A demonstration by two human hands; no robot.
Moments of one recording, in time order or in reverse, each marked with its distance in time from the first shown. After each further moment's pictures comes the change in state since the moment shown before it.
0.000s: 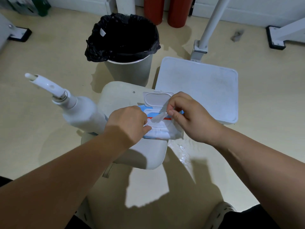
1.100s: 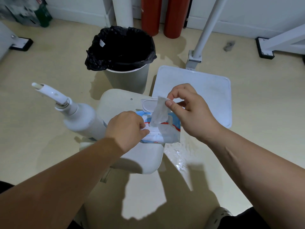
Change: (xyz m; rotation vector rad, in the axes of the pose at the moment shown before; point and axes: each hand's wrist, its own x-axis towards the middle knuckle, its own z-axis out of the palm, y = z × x) left_hand -0.004 0.001 0.005 -0.286 0.127 -0.123; right_hand 0.007 -0.027 -0.015 0.165 0.233 0.133
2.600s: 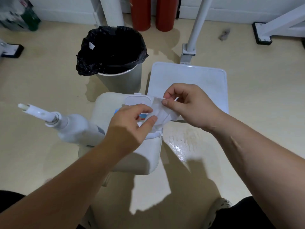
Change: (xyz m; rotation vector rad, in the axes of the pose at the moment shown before) left_hand -0.007 0.023 -0.019 -0.547 0.236 0.171; right_hand 0.016 -0.004 -0.032 0.051 -0.124 0.085
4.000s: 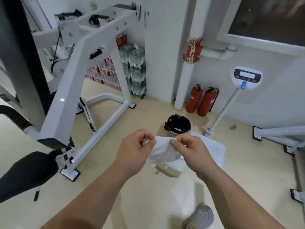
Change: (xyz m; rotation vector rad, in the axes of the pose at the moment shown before) left_hand -0.340 0.485 -0.543 -0.167 0.384 -0.304; right_hand -0.331 -0.681 -0.060 0.134 -0.145 -0.024
